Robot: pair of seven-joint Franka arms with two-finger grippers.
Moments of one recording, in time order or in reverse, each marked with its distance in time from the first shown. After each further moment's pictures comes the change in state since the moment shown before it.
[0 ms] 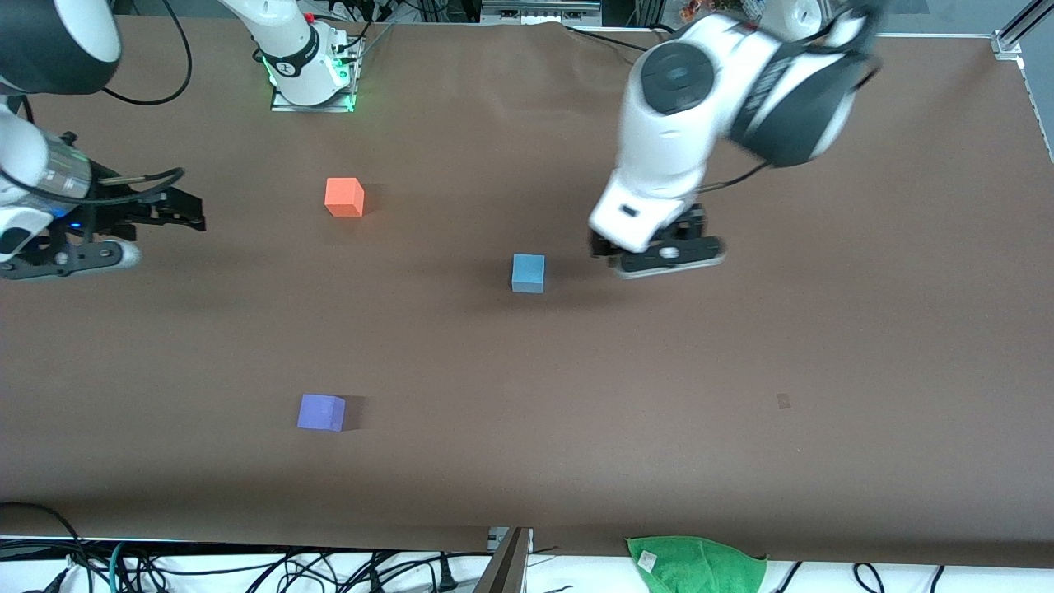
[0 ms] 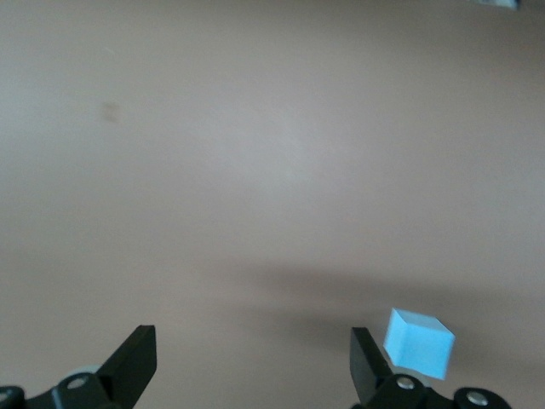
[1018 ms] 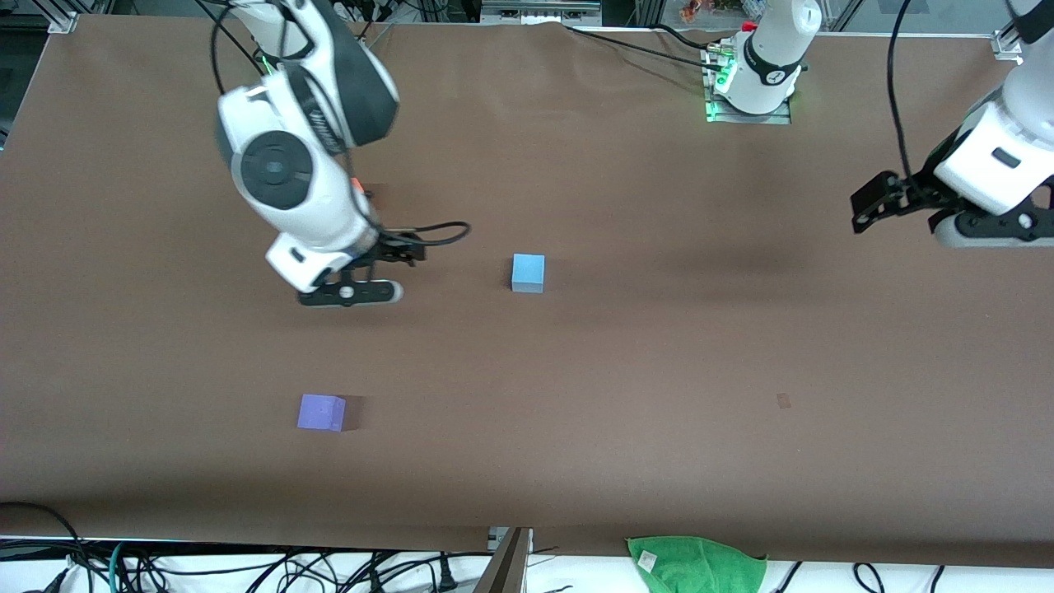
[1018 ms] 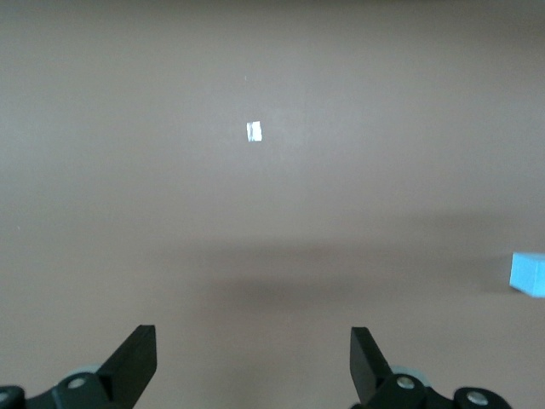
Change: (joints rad) left arm 0.287 -0.275 0.179 -0.094 -0.191 -0.192 0.661; right arm 0.382 0.227 0.011 -0.007 0.023 0.291 0.536
